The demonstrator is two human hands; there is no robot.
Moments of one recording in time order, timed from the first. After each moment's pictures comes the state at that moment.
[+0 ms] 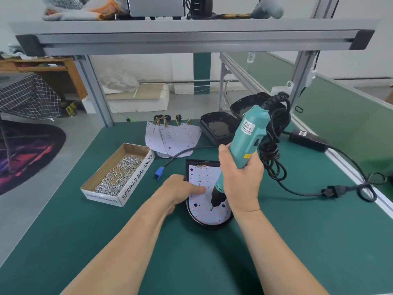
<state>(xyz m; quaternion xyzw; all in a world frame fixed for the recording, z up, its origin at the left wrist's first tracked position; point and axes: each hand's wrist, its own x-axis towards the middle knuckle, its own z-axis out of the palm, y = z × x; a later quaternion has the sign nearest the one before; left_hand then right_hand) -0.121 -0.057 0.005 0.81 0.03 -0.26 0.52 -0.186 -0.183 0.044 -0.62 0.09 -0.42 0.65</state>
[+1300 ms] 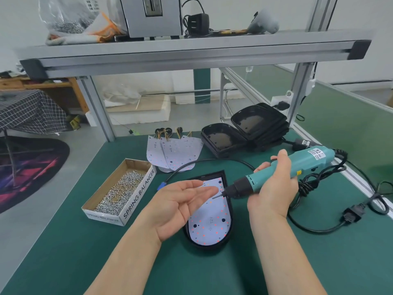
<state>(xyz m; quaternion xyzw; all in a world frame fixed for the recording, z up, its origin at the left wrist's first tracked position) -0.148 -0.039 0.044 0.42 -0.01 -0.33 0.85 -0.182 -0.221 0.066 -0.31 0.26 -0.42 0.81</state>
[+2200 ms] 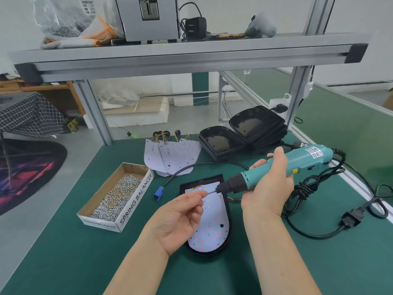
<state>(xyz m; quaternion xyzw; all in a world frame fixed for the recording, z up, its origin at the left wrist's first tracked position) -0.156 -0.049 0.036 0.42 0.11 -0.35 0.83 -0.174 -0.214 0.080 -0.29 0.25 -0.43 0.82</state>
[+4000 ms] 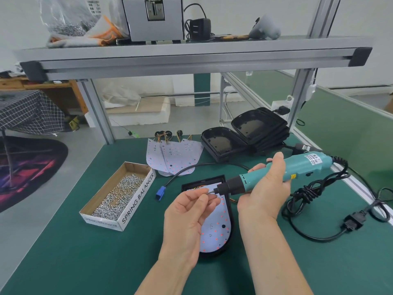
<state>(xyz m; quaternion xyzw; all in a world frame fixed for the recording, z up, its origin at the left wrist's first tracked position) -0.190 -0.074 0.032 0.49 0.02 -0.09 0.87 -0.176 -0.201 0.077 -0.31 0.26 -0.42 0.81</state>
